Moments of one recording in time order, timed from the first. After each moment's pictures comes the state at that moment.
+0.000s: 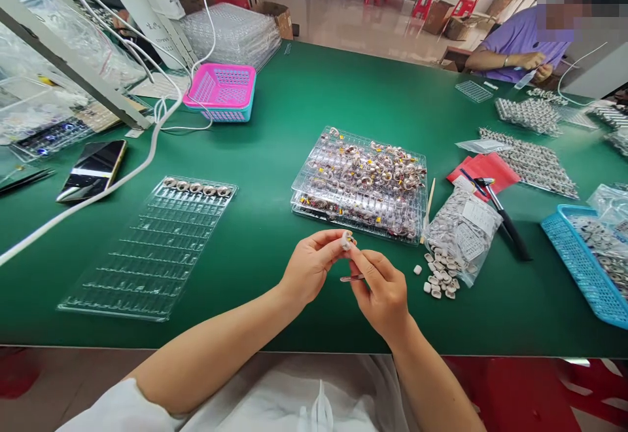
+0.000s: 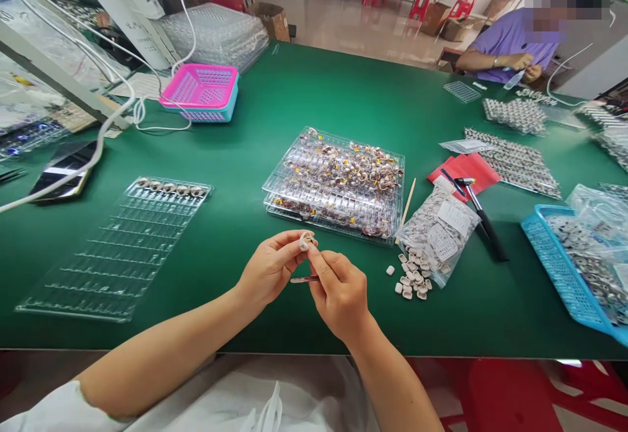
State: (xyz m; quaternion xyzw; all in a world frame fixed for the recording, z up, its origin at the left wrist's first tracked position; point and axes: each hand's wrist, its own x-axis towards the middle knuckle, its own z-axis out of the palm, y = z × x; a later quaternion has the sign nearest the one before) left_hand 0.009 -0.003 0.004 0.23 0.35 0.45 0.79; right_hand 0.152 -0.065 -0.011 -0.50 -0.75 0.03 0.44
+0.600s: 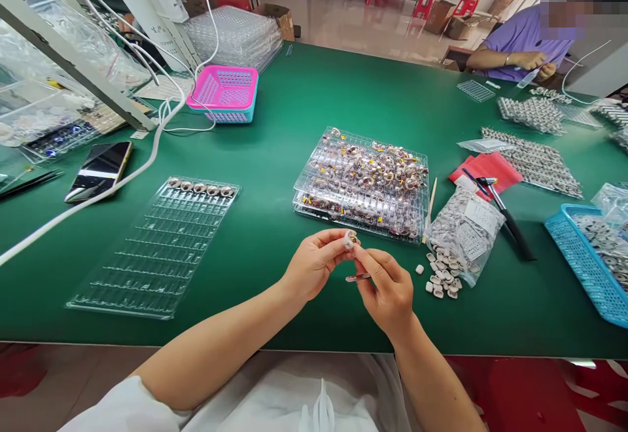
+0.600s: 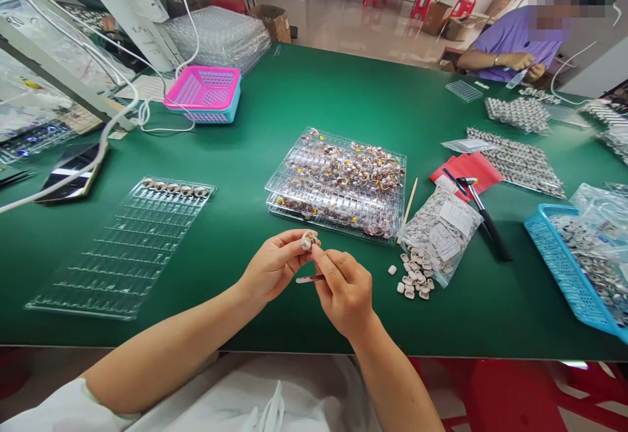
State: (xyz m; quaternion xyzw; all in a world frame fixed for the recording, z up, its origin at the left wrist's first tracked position) left_hand 0.007 0.000 0.005 0.23 0.33 0.42 0.81; right_hand 0.156 -0.064 -0.008 -0.50 -0.74 -0.01 0.45
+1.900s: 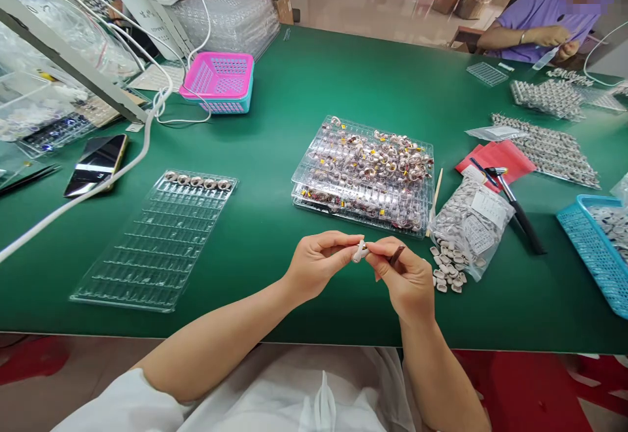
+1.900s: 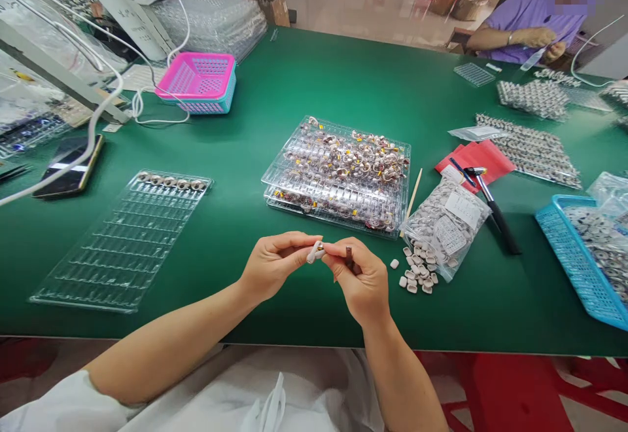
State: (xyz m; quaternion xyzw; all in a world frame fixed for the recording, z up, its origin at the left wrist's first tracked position) left_hand 0.006 -0.008 0.009 0.44 0.37 0.43 0.70; right_hand 0.166 -0.064 0.004 -0.51 -0.49 0.40 0.58
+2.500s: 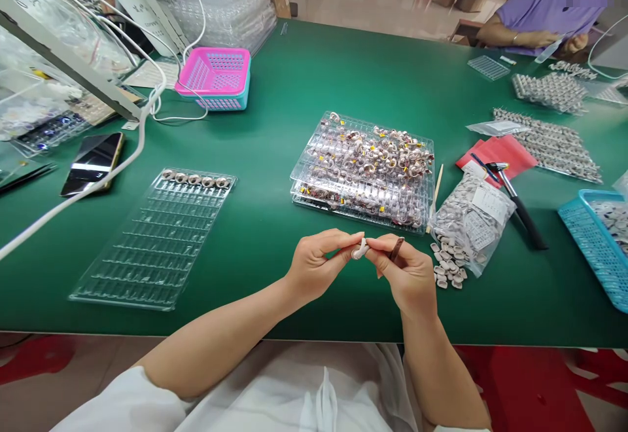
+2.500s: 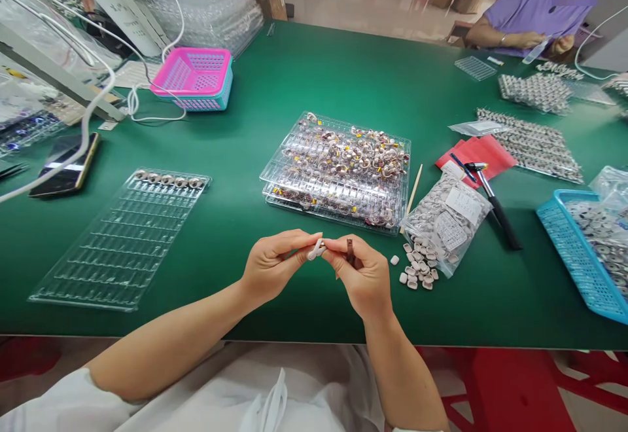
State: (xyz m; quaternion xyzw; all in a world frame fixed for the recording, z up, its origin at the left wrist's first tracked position) left_hand 0.002 -0.011 0.005 0.59 0.37 0.44 0.57; right_hand 0.168 -0.062 0.003 -0.52 -0.47 0.42 0.58
